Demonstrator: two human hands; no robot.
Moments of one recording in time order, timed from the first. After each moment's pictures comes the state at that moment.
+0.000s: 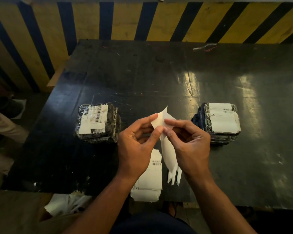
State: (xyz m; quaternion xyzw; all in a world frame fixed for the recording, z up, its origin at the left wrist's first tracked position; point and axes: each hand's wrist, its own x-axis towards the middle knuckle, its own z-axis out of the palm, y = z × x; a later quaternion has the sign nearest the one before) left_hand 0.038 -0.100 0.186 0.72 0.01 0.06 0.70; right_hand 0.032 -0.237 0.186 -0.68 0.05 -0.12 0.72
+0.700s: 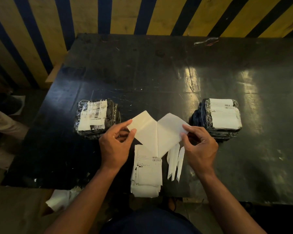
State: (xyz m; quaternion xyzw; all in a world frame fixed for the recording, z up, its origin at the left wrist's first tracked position) left_hand 0.056 -0.043 0.118 0.84 0.06 0.12 0.53; right_hand 0.038 -0.279 0.106 -0.82 0.12 -0.19 0.52
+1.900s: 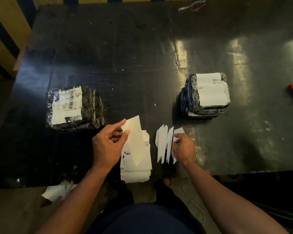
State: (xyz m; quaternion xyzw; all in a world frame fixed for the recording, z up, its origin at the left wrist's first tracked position) left_hand 0.045 -0.062 0.071 0.86 0.04 0.02 0.50; right_hand 0.020 -0.323 -0.052 -0.91 0.23 0.09 0.33
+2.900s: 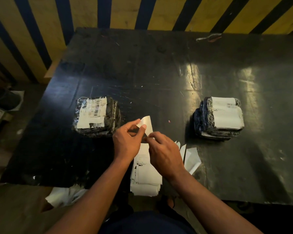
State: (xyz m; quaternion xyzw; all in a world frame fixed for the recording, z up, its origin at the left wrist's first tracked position) left_hand 0.078 -0.070 0.092 0.82 0.17 0.02 0.55; right_hand 0.041 -0.207 0.083 -0.94 -0.18 -0.13 0.25
